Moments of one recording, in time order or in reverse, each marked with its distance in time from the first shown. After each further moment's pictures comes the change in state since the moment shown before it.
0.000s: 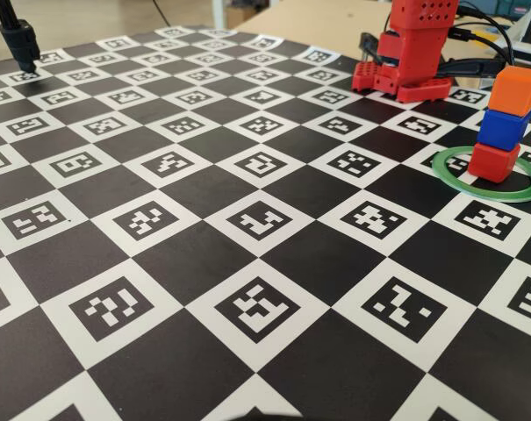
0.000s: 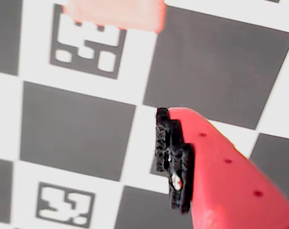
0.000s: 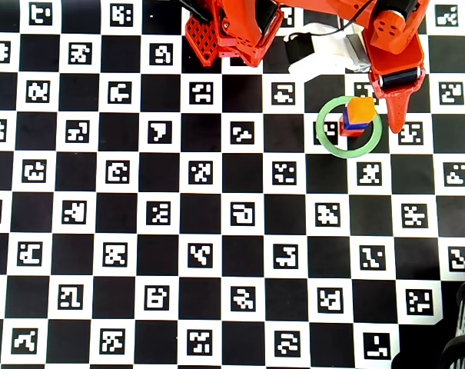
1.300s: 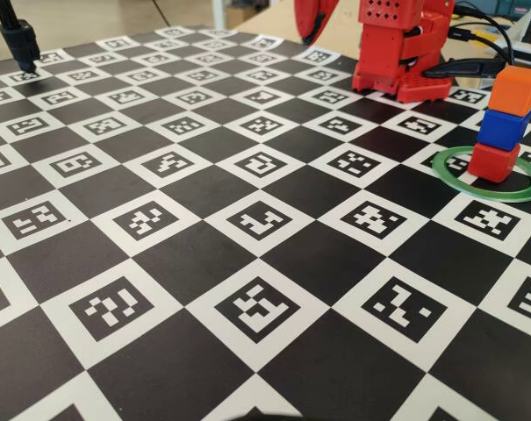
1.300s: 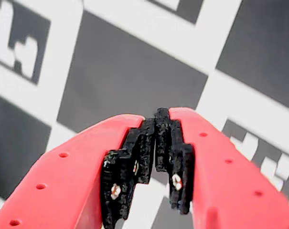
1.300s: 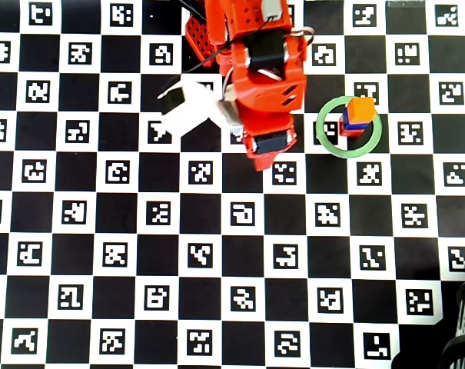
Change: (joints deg) arm 52.8 25.0 38.9 -31.3 -59.0
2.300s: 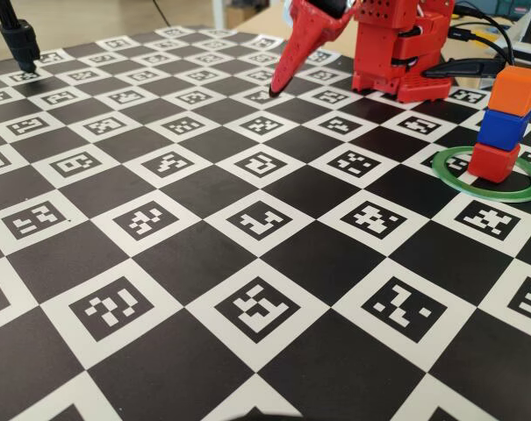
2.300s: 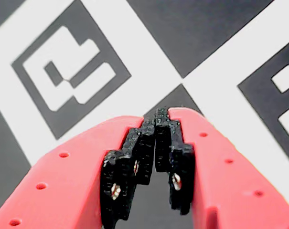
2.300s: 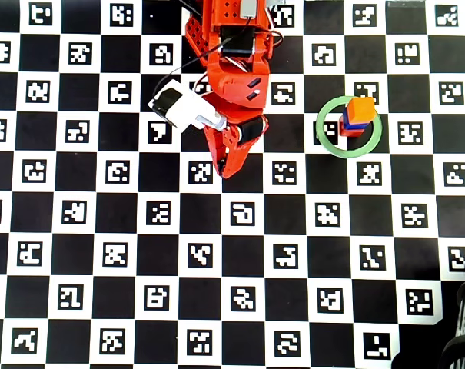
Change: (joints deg) arm 5.7 31.9 43.2 -26.5 -35.8
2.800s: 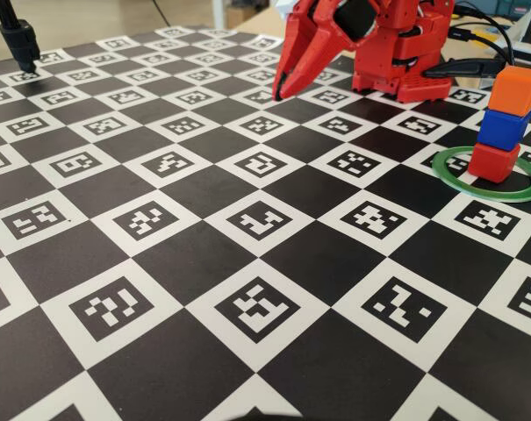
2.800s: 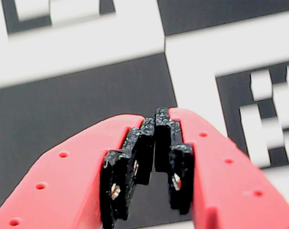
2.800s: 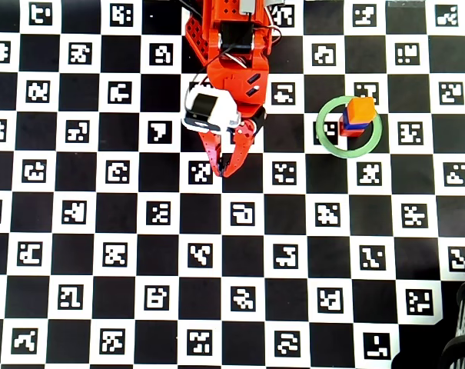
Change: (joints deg) arm -2.0 8.2 1.1 13.1 -30.4
